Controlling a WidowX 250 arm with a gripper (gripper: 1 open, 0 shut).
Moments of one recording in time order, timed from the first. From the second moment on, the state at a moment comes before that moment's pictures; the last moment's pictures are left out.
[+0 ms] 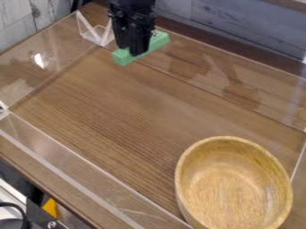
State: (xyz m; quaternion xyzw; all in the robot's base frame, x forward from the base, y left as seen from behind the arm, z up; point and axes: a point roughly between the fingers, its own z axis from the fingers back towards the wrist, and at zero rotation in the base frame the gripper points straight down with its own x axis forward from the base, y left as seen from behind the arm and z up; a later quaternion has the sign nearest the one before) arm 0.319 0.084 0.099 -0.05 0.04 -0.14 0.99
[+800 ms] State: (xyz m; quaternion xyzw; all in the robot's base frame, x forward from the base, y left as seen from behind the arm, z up) arm 0.321 0.086 0.097 -0.04 0.05 -0.16 0.99
